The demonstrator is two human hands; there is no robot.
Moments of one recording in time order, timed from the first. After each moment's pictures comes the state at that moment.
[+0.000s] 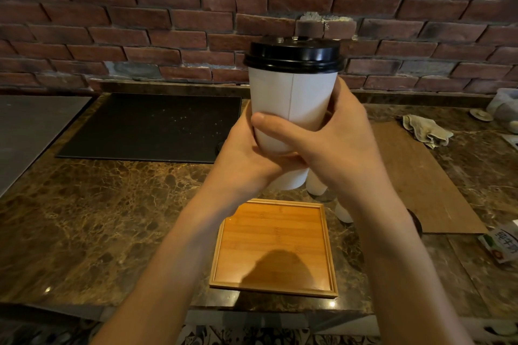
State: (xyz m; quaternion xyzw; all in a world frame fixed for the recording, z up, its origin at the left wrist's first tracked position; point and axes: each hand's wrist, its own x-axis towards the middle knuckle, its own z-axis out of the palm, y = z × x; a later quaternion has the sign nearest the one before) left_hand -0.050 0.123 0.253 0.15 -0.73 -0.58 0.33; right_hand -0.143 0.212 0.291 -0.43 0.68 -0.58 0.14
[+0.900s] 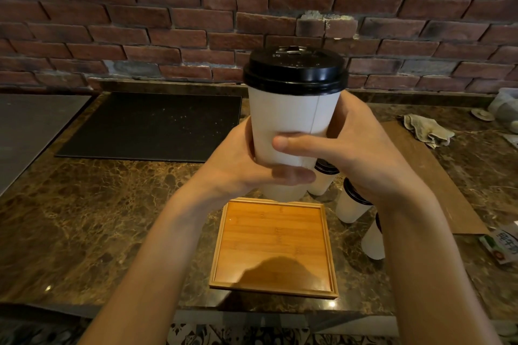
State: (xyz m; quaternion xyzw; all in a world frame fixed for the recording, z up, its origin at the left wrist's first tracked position) left_hand -0.044 0.106 0.252 0.08 -0.73 -0.64 0.21; right_hand -0.169 0.220 0.293 -0.52 0.61 -0.54 0.26
